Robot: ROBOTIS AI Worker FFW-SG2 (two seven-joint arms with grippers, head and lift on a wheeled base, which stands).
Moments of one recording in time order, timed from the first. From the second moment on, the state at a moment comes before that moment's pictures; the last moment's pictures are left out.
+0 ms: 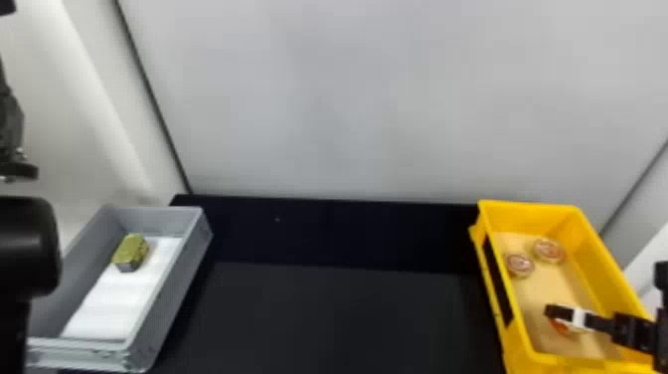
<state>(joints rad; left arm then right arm) -0.21 0.27 0.12 -2.29 -0.42 0.18 0.26 -0.22 -0.40 -0.26 -1.10 -0.23 0.81 0.35</state>
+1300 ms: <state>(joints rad) -0.21 0.27 0.13 -2.29 -0.42 0.18 0.26 -0.25 -0.42 -0.23 -1.19 -0.26 0.82 0.34</state>
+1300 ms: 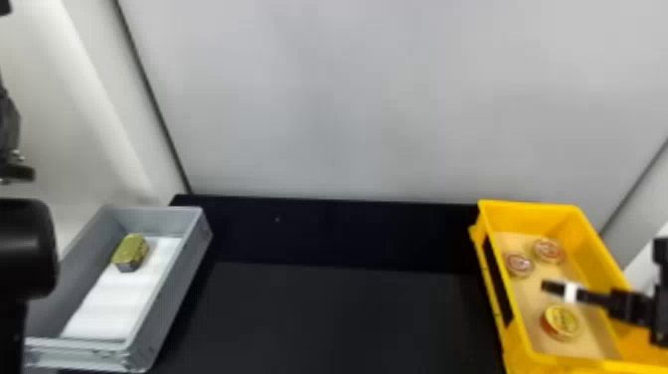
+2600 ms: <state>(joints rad) -0.19 0.30 0.18 -2.31 -0.43 0.17 0.27 -0.70 -0.54 0.10 -2.15 0.22 0.27 -0.24</state>
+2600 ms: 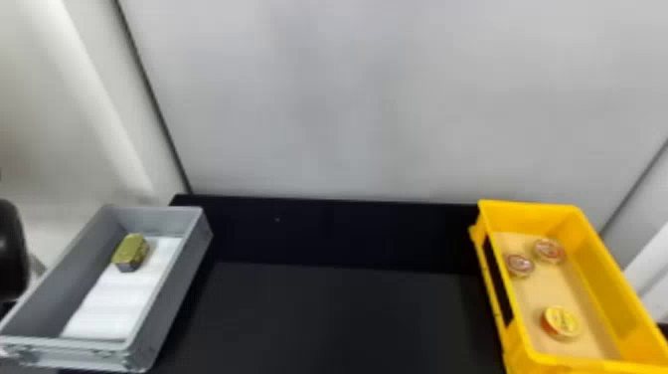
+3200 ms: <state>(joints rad) -0.18 0.33 0.21 -2.33 -0.43 0.18 0.27 -0.69 -0.54 0.09 -2.19 0.27 0.27 -0.25</state>
